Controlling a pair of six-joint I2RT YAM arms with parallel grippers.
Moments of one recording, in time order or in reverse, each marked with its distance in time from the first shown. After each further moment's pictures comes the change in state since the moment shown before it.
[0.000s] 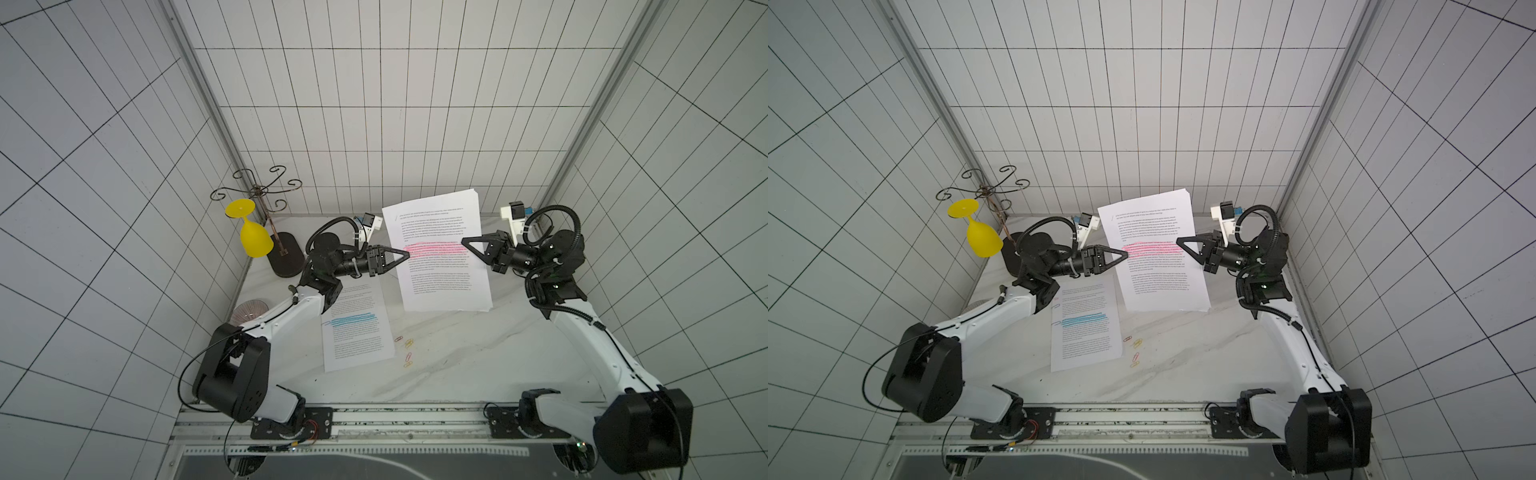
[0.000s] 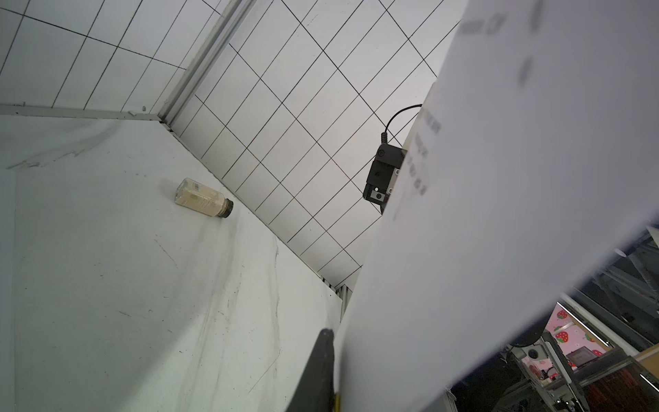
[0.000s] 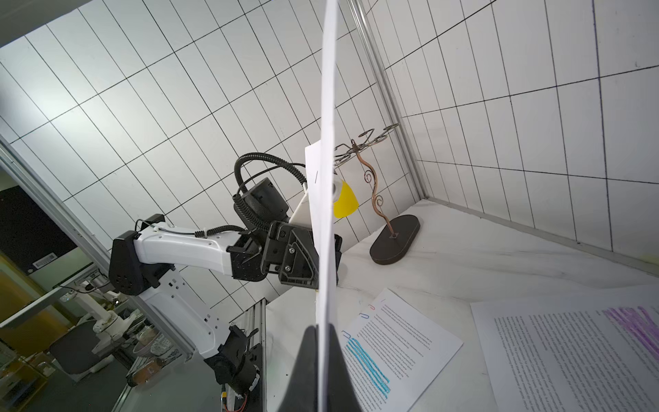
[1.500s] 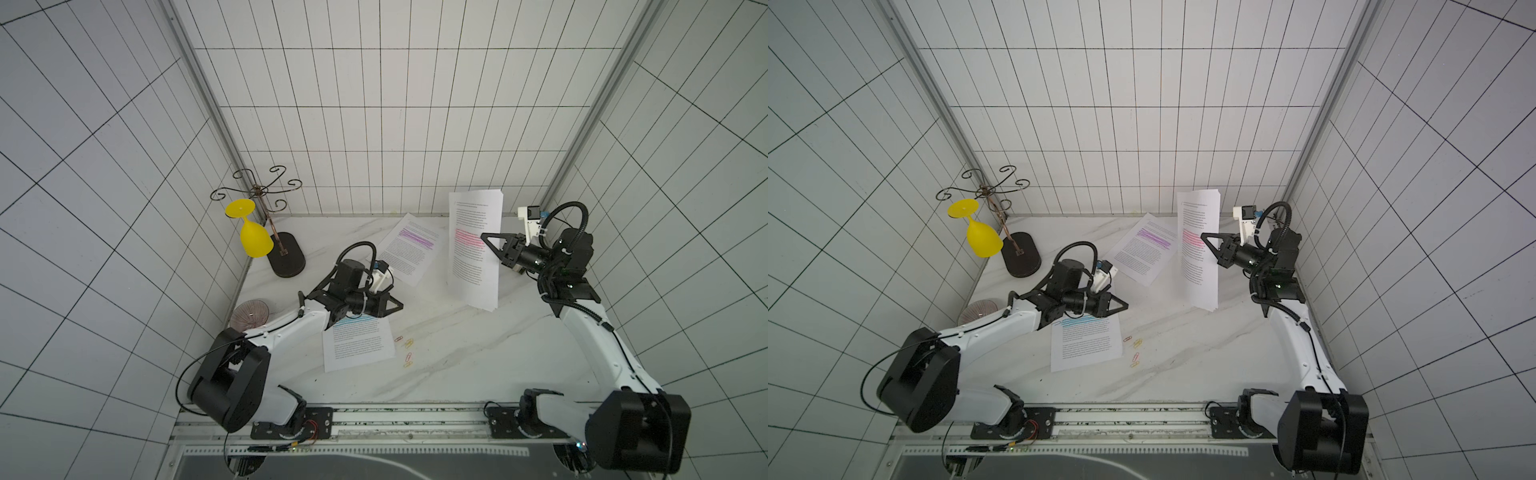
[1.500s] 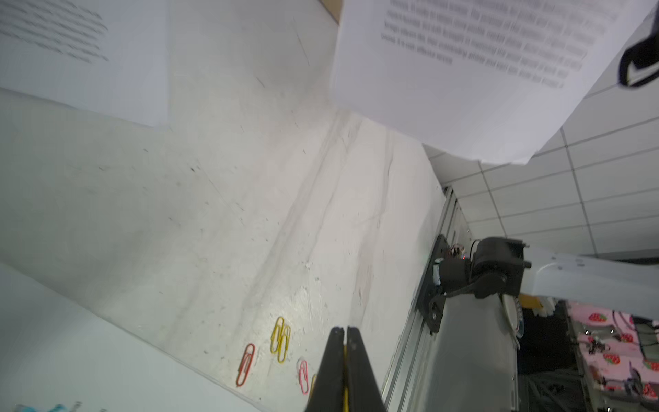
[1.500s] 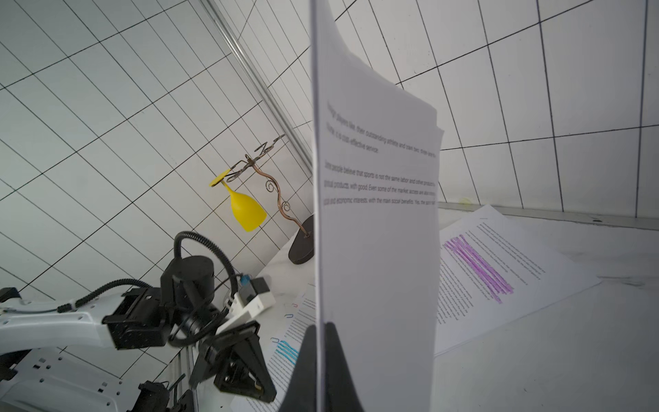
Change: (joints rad) left arm -0.194 -0.042 -0.145 -0.788 -0.317 0.505; right arm -0.166 0.006 -0.002 -0.307 0.178 -0.219
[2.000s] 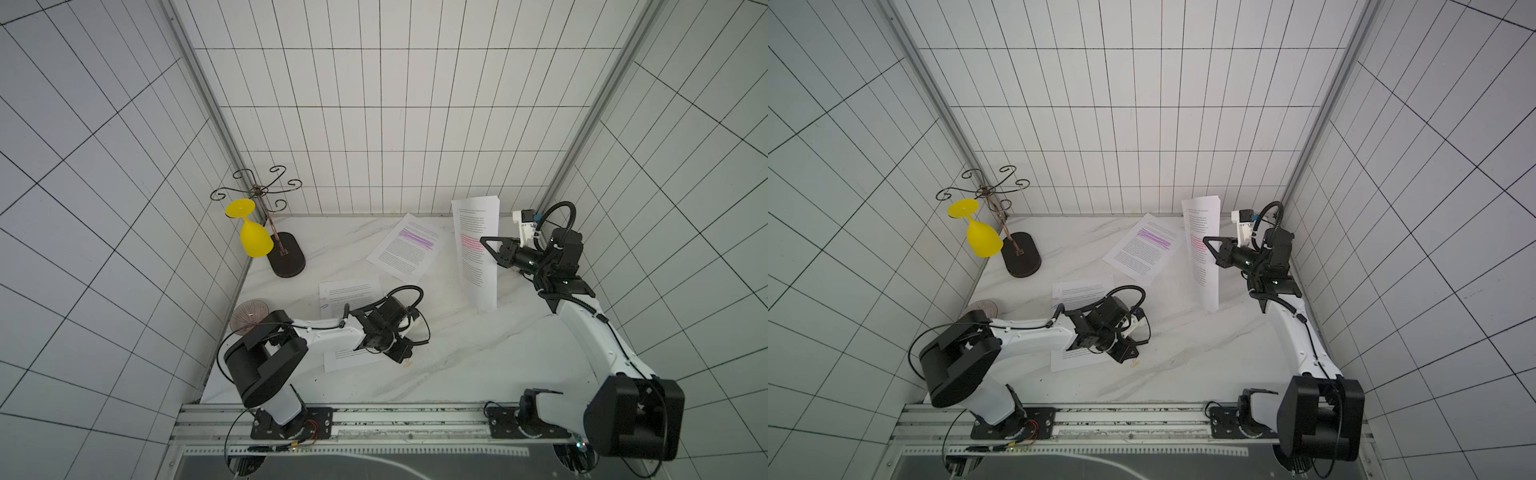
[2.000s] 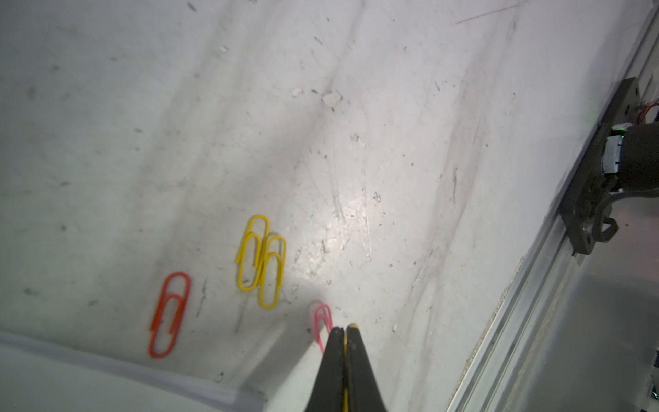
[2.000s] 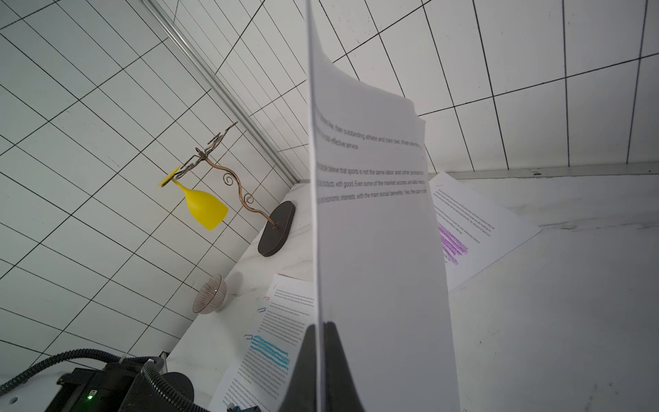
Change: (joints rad) left arm -0.293 0.196 0.016 -0.145 -0.335 0.079; right arm 0.000 0.047 0.000 -0.097 0.089 -0.073
